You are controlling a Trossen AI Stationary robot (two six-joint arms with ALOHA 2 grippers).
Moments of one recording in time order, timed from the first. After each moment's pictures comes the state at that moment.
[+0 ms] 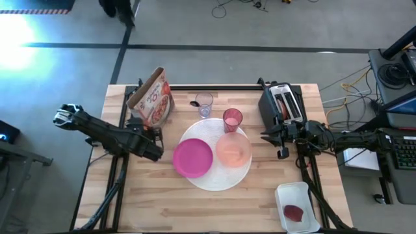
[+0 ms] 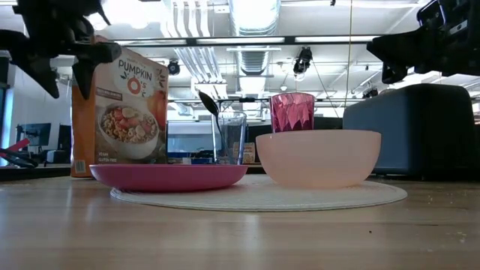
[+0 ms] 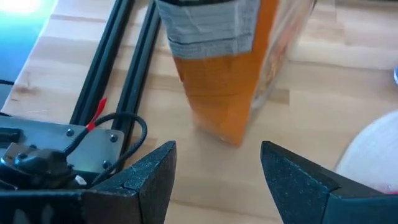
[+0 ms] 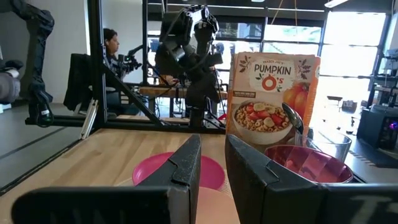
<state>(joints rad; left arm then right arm) -0.32 1.28 0.95 -1.57 -0.60 -2.15 -0.10 0.35 0.01 0.46 -0.16 -0.04</state>
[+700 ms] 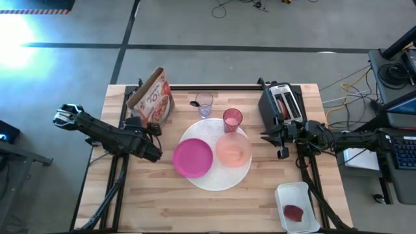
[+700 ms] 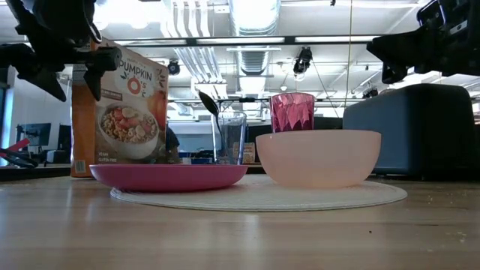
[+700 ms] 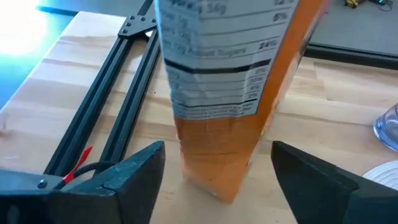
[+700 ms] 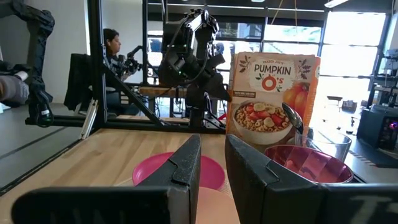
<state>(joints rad) -0.32 1.27 0.85 -1.57 -0.80 -2.25 -0.10 0.35 0.01 0.46 -0.16 -0.04</state>
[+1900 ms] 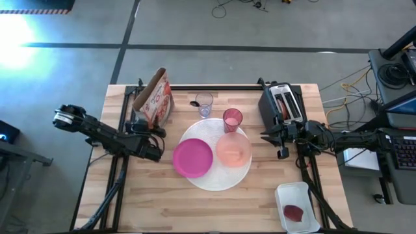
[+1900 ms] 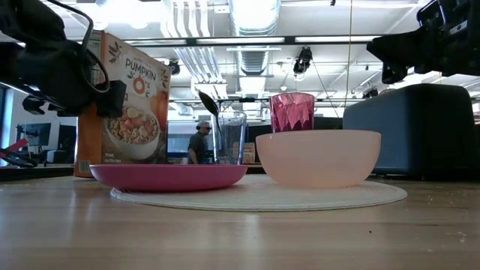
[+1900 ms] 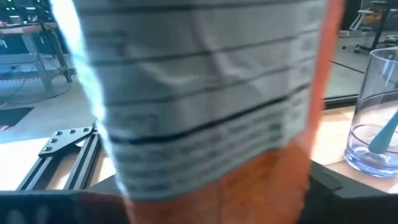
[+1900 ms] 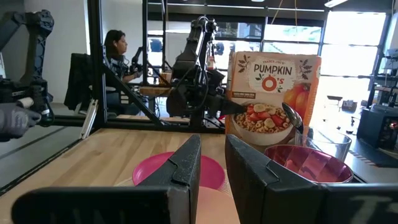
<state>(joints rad) -0.25 1.27 0.44 -0.88 -1.40 -1.74 -0.10 0.35 0.01 0.46 -0.16 -0.04</state>
